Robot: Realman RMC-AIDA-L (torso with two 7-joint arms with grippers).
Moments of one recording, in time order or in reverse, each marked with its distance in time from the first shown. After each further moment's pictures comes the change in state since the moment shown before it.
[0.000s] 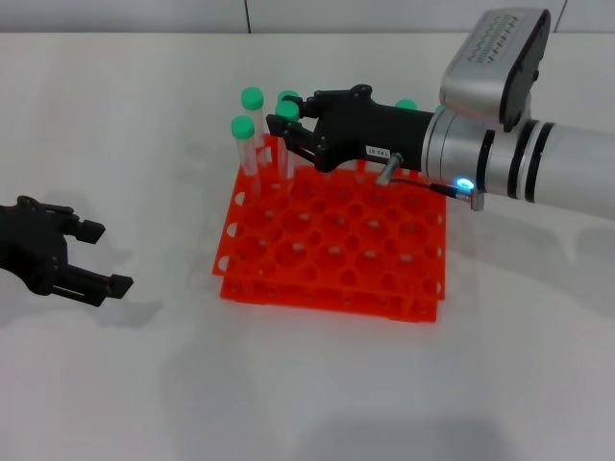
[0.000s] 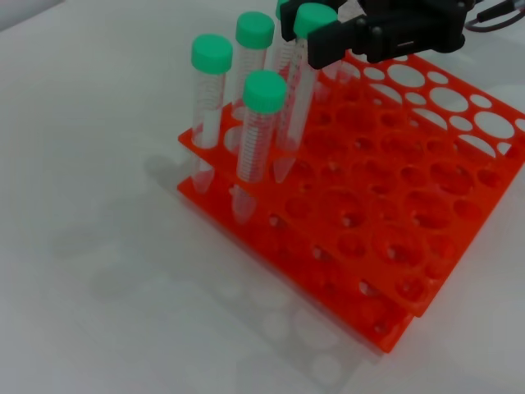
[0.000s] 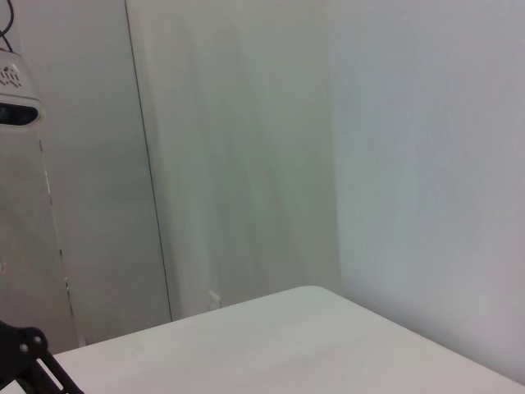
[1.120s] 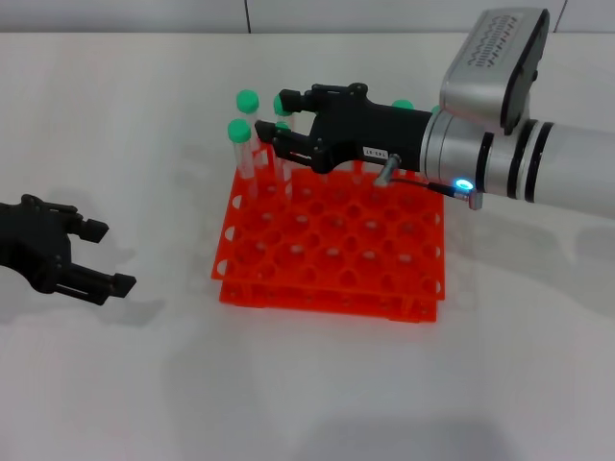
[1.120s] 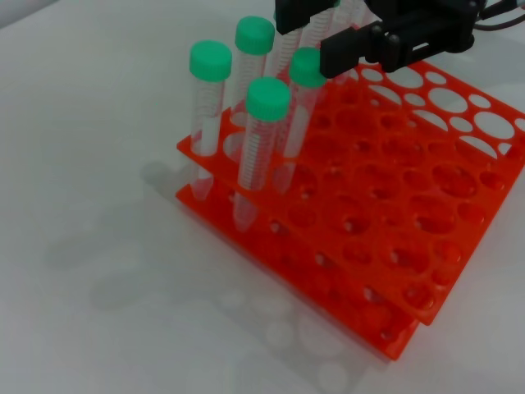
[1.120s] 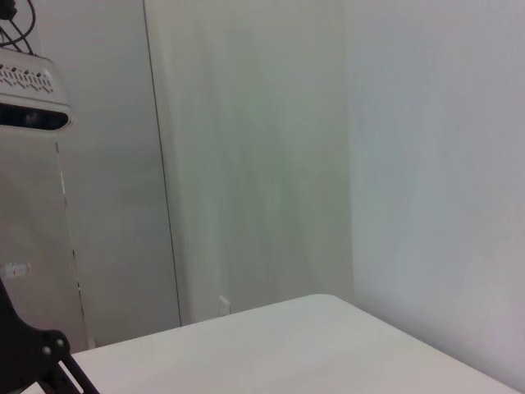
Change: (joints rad) left arm -0.012 0.000 0.000 -0.014 0.007 -0.003 0.003; right arm 0.002 -0.001 0.000 0.000 -0.001 -0.023 -0.024
